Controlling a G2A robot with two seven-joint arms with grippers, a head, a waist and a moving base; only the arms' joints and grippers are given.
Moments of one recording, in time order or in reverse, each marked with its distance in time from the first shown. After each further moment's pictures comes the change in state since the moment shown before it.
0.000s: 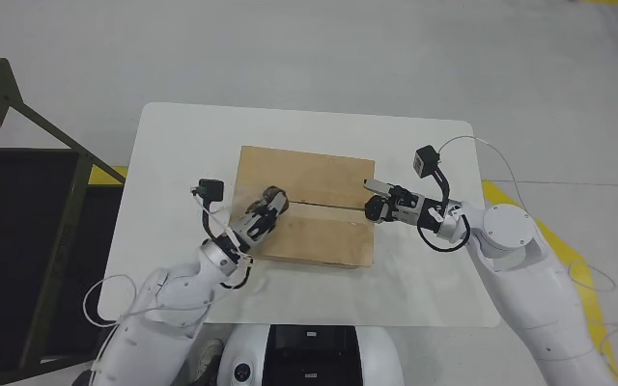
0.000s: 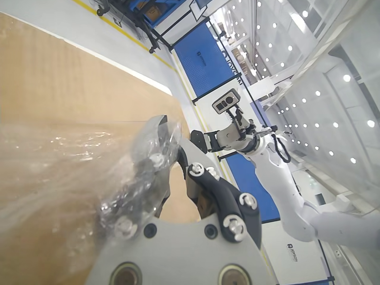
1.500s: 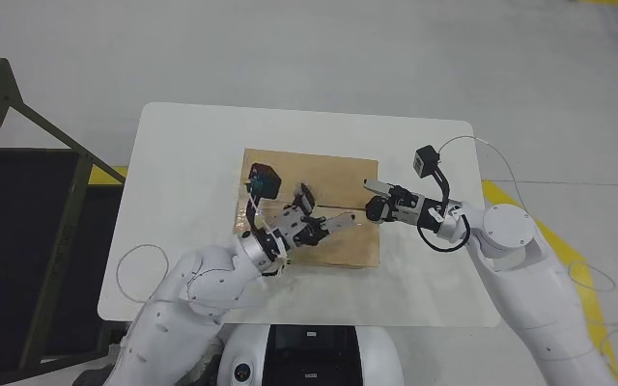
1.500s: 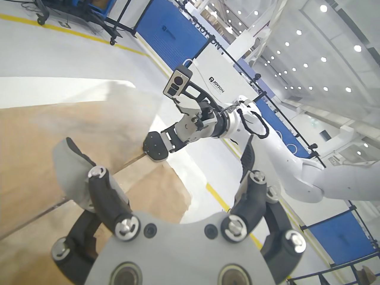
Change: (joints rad) left arm -0.184 -0.015 0.184 -0.007 0.158 -0.122 -0.038; right arm 0.000 0.000 0.000 0.000 0.000 0.000 0.000
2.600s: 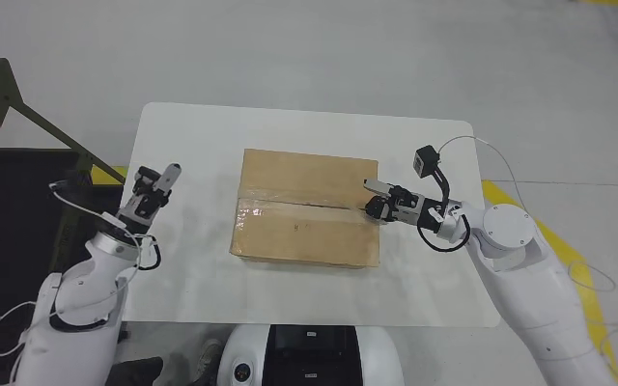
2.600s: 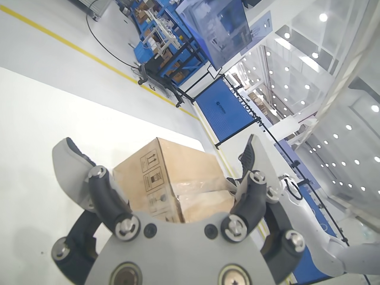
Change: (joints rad) left arm 0.294 0.042 -0.691 0.094 -0.352 -0.103 0.062; right arm 0.000 0.000 0.000 0.000 0.000 0.000 0.000
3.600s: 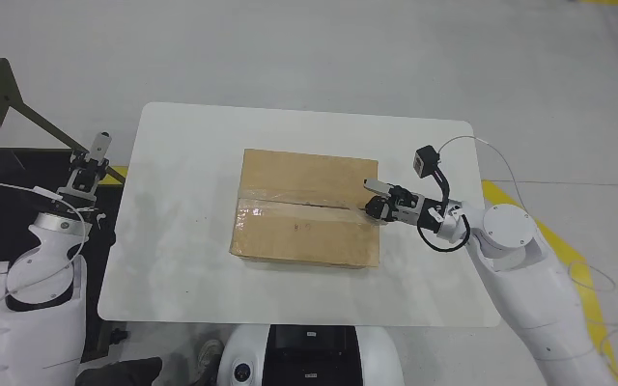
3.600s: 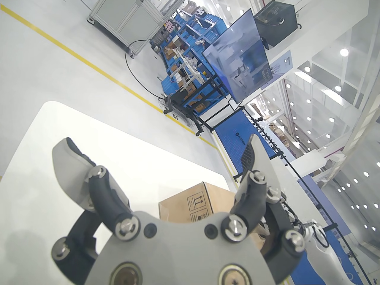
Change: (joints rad) left arm -0.152 0.013 -0.146 0.191 -0.065 0.009 -0.033; right arm 0.000 0.000 0.000 0.000 0.000 0.000 0.000
